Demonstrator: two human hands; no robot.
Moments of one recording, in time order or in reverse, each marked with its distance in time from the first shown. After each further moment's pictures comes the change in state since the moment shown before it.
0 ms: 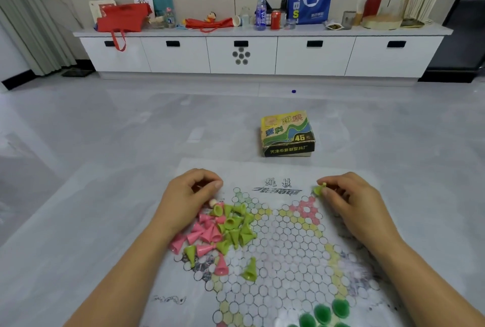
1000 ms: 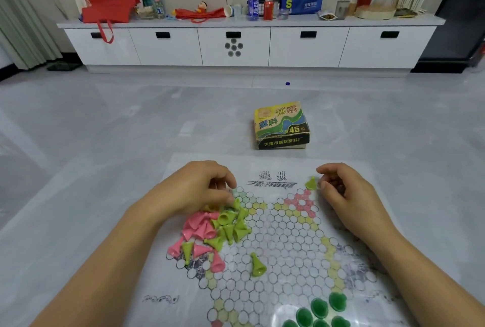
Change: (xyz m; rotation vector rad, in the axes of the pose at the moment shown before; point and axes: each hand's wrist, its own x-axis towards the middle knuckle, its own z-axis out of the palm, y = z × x) left_hand 0.012 0.047 -0.006 0.386 -0.485 0.039; right_hand -0.004 0.002 0.003 0.078 -0.012 0.059
